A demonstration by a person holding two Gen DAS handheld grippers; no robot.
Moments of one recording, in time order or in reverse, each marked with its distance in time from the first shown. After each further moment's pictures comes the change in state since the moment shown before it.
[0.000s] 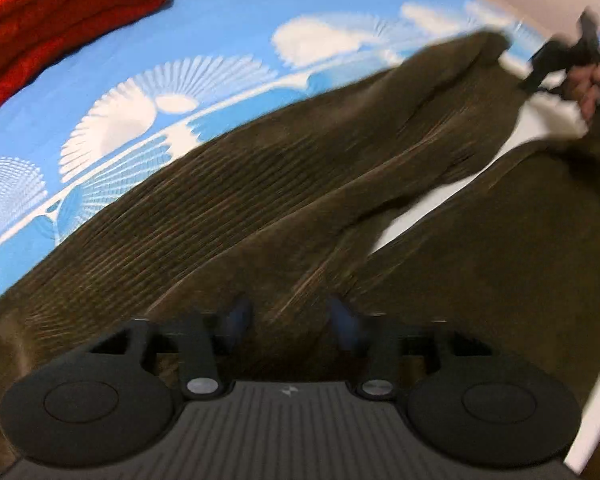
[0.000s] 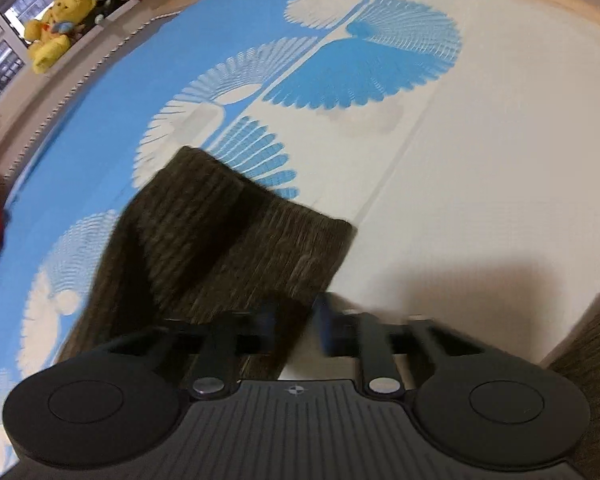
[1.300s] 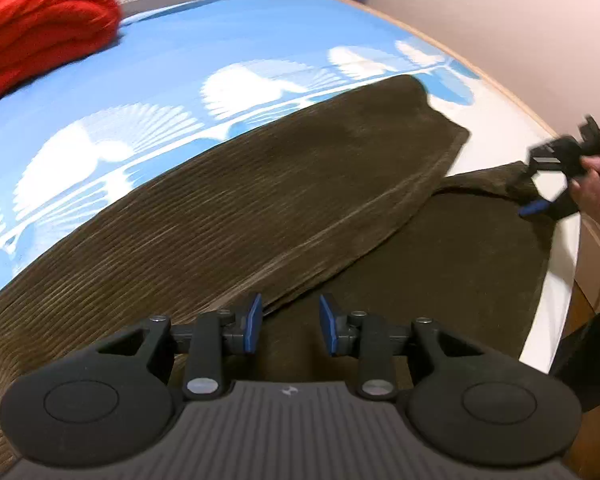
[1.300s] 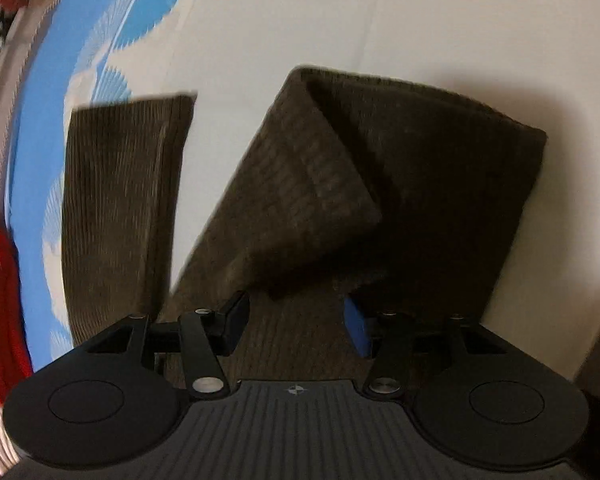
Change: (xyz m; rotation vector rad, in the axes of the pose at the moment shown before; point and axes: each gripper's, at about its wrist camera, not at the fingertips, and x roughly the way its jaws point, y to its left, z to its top) left arm -0.054 -0.025 0.007 0.019 -0.124 -0.218; right arm -0.085 -0.148 -0.036 0.376 0.370 0.043
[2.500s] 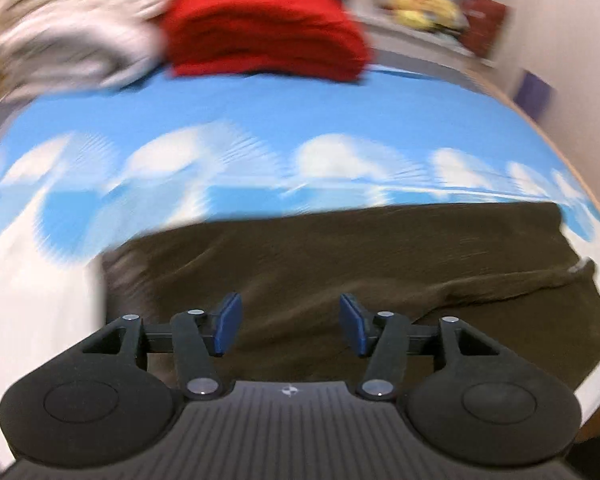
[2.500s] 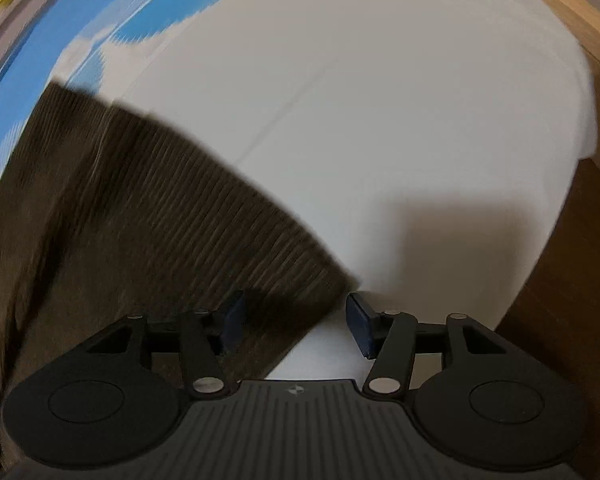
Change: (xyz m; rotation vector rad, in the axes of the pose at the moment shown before) left arm -0.188 0.115 -0.112 -0.512 -0.128 0.390; right arm -0.041 -0.052 0.016 -0.483 -0.086 -0.241
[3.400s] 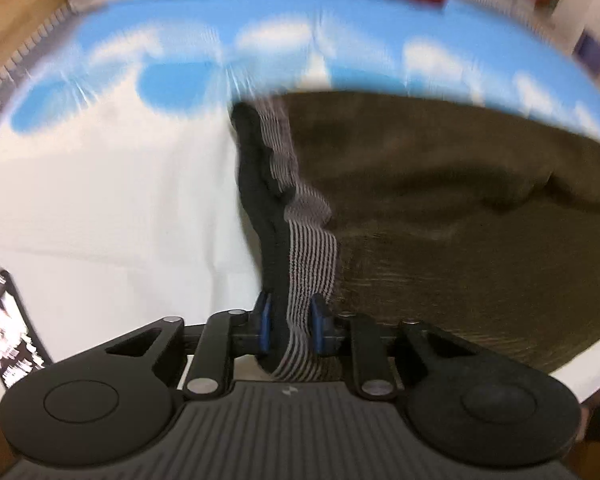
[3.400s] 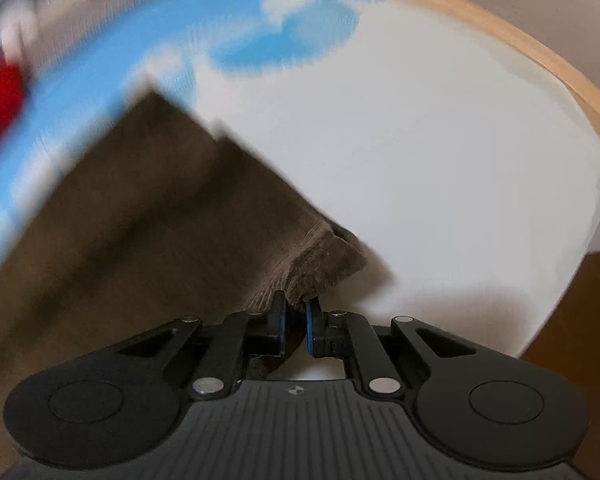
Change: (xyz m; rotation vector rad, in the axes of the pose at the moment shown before) left arm -0.023 0.108 -0.089 -0.012 0.165 0.122; right arm -0.076 0.029 -0.017 -0.120 -0.220 0.135
